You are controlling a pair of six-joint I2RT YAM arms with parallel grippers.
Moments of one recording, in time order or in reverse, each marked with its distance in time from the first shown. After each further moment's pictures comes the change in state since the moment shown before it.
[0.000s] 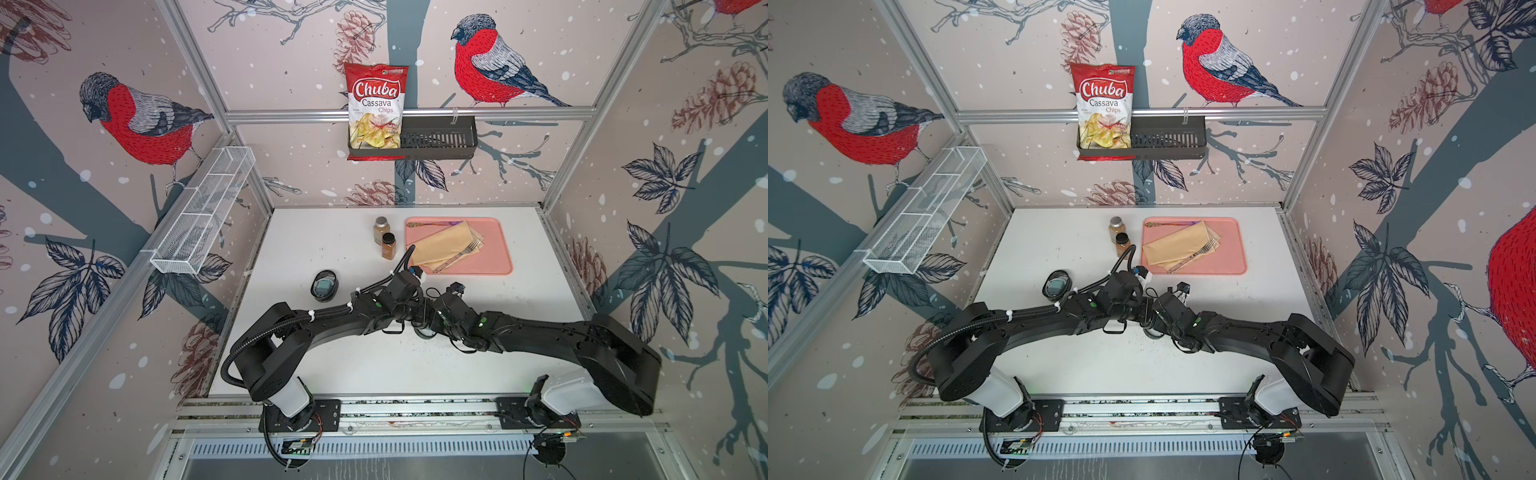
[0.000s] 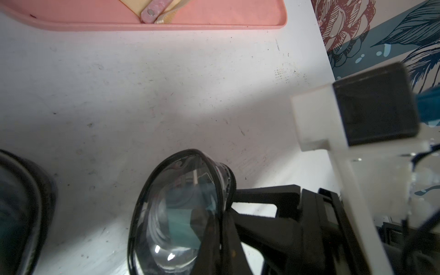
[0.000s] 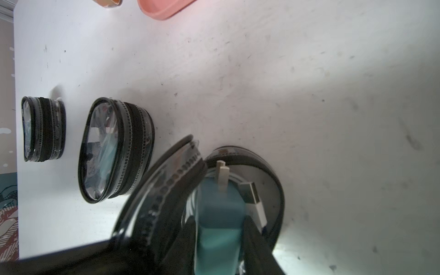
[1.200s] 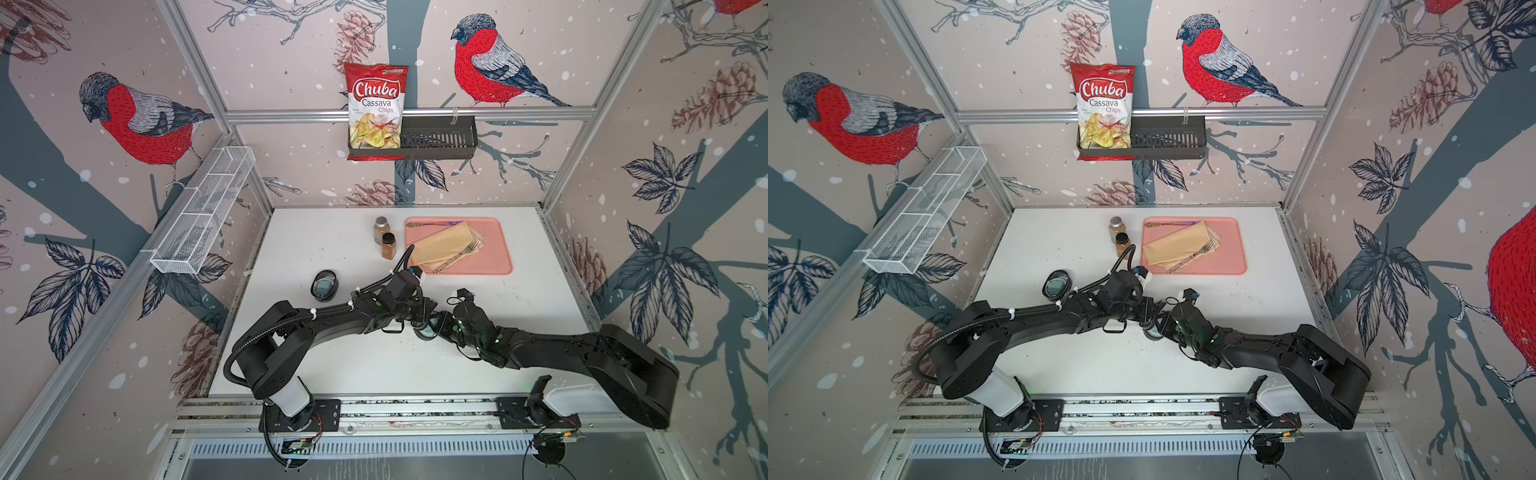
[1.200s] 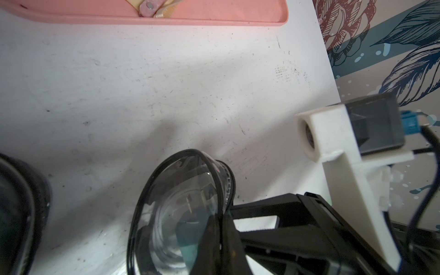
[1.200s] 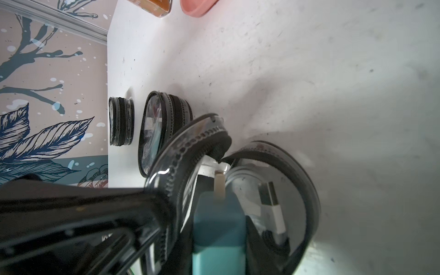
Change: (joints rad) left arm 0.009 0.016 0.000 0.008 0.026 -0.004; right arm -0.043 -0.093 -0.249 0.418 -0.169 0.056
